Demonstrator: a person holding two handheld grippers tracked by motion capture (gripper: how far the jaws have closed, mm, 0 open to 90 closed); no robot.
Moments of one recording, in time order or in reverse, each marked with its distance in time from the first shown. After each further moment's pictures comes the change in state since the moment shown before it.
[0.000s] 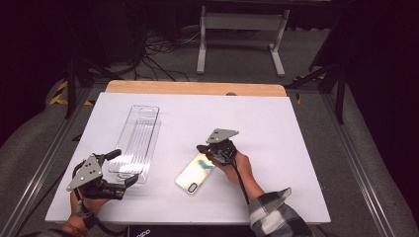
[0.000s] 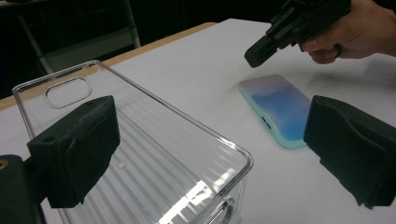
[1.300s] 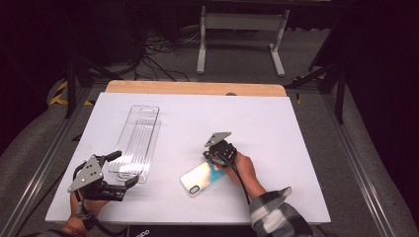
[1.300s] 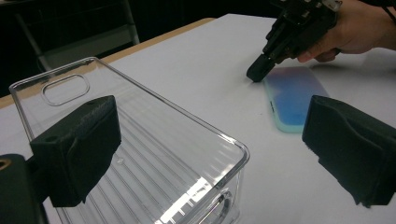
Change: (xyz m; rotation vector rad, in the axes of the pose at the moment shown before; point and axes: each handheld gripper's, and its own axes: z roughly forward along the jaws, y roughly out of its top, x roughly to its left) left arm -0.002 -0.001 -0.001 0.017 0.002 0.016; right arm -0.007 -0.018 0.008 0.233 -0.045 -0.026
